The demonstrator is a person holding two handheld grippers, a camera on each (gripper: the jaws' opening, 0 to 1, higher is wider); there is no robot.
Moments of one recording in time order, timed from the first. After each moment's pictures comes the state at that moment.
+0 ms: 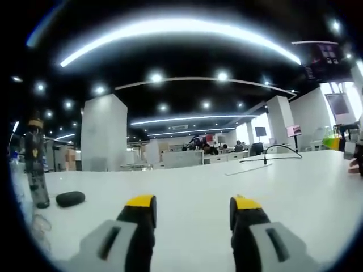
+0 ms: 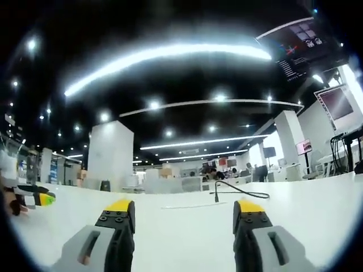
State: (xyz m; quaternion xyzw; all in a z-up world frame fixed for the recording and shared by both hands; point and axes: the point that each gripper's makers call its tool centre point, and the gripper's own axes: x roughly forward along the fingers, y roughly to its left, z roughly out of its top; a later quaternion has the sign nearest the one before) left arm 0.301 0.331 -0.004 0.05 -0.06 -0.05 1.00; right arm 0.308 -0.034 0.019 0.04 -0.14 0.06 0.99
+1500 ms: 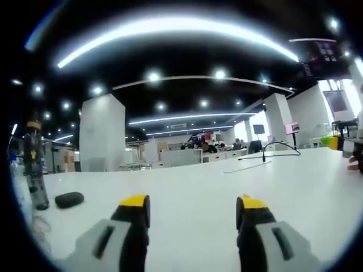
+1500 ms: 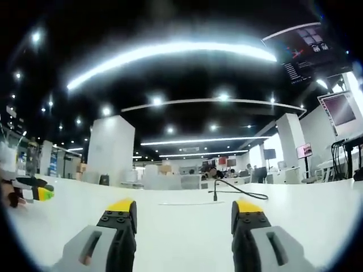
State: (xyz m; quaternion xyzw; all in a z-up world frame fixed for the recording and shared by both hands) left arm 0.303 0.329 -0.003 0.06 -0.05 -0.06 0.99; right arm 0.307 -0.031 0.019 0.02 -0.13 0.06 0.99
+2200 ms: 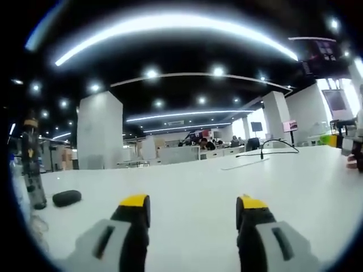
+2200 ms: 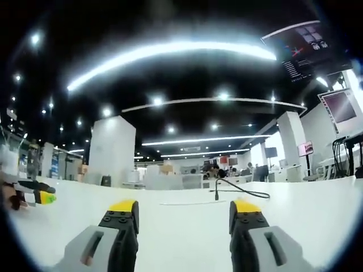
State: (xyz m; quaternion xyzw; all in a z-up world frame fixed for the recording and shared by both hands) left arm 0.306 0.328 -0.009 0.06 -0.04 -0.07 0.99; right arm 0.309 -0.034 0.018 0.04 -0.13 0.07 0.99
